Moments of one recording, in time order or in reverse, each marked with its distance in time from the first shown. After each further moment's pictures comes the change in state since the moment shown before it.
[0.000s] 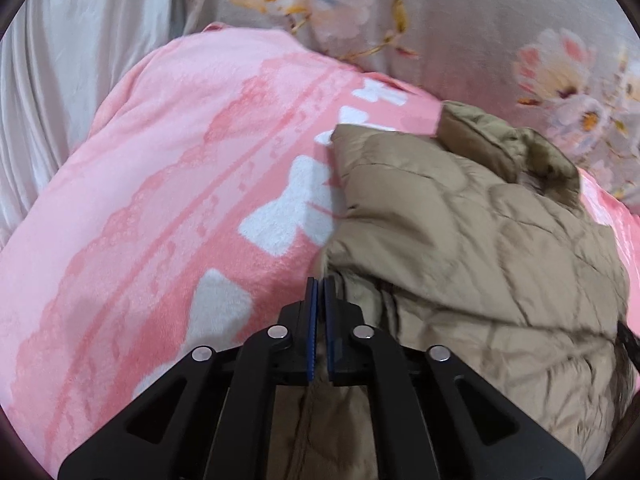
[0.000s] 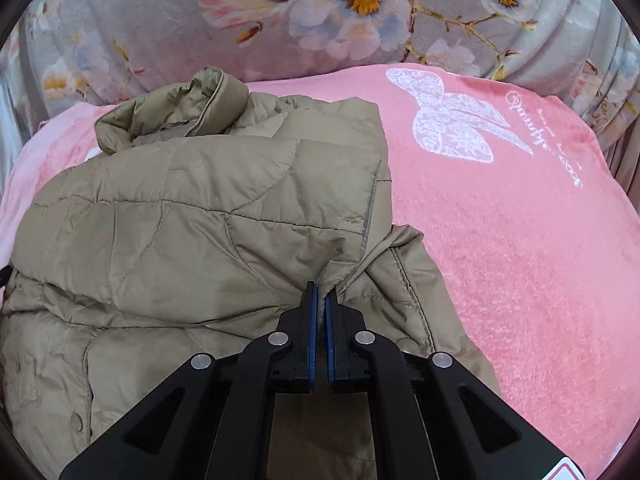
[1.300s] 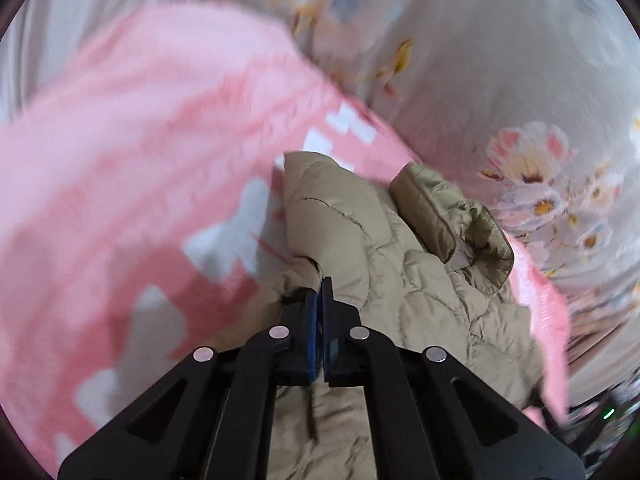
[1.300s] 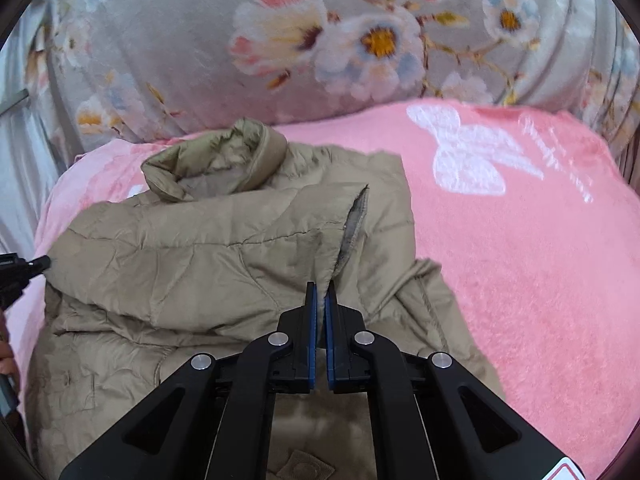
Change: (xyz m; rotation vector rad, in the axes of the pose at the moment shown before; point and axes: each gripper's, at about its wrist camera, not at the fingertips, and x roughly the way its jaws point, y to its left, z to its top) left arm -0.010 0.017 0.035 -0.259 0.007 -0.252; right arm -0.044 0.003 0.005 0.017 -0.129 0.105
